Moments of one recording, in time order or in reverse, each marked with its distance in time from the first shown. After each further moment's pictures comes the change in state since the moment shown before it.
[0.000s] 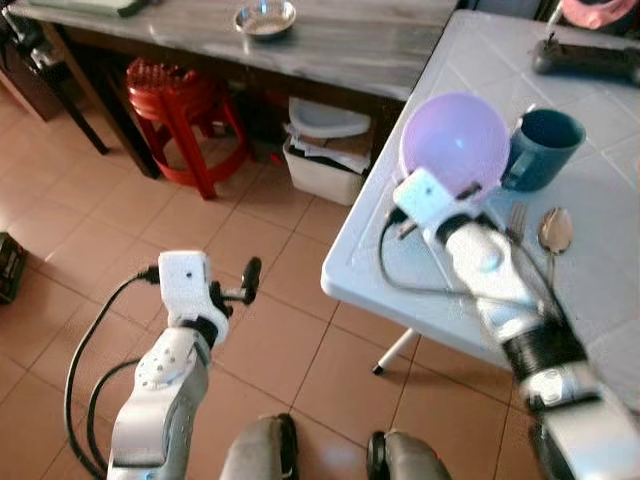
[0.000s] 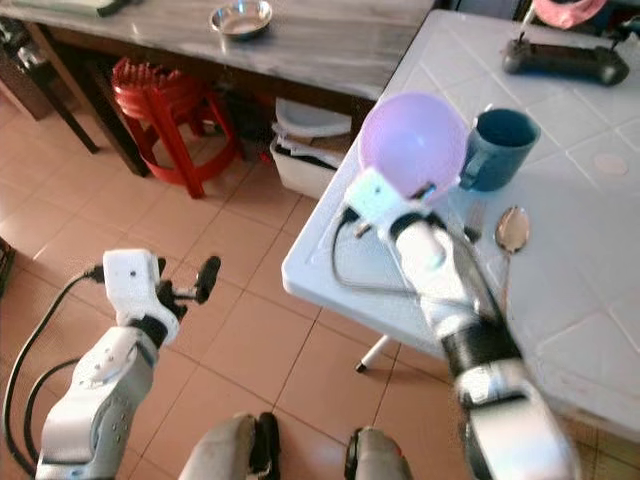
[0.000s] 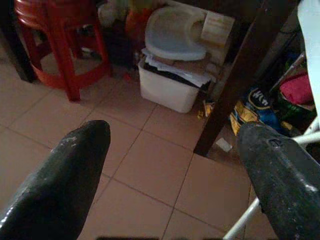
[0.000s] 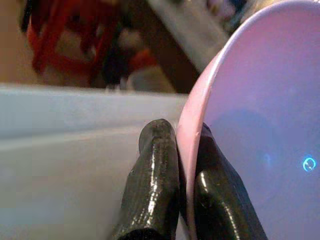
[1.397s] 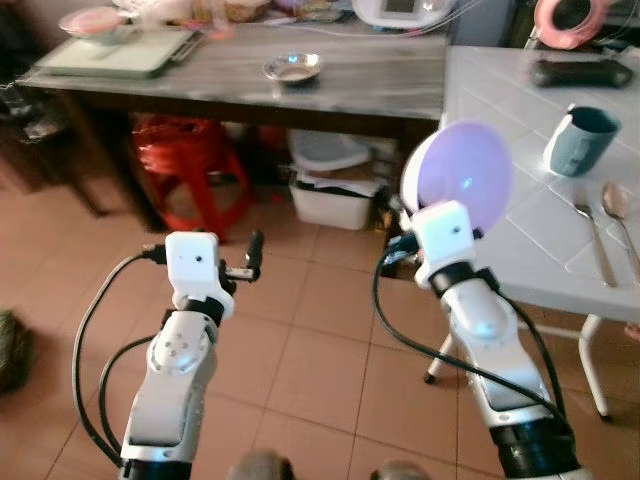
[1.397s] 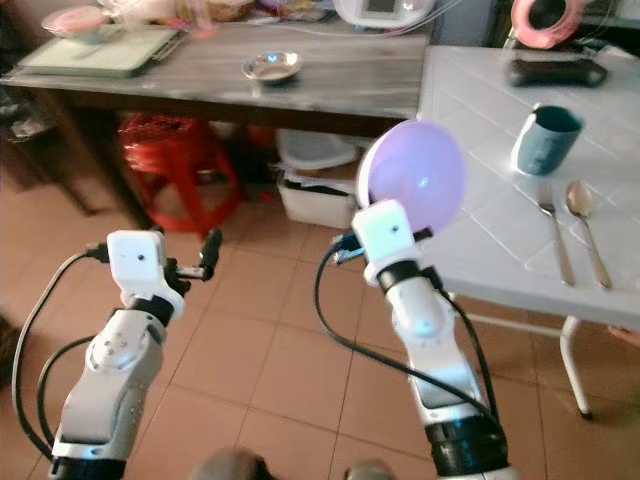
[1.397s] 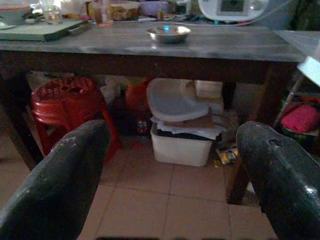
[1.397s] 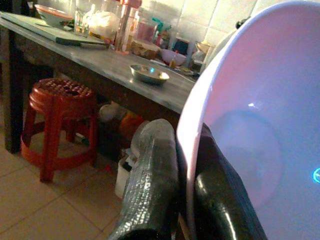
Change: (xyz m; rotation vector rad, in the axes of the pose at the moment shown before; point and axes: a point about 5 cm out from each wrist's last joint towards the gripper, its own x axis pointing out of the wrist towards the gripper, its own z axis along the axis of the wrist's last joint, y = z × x) left arm 0.013 -0.006 0.016 0.130 -0.164 0.011; right arm -0.050 0.031 0.025 0.402 -0.129 -0.112
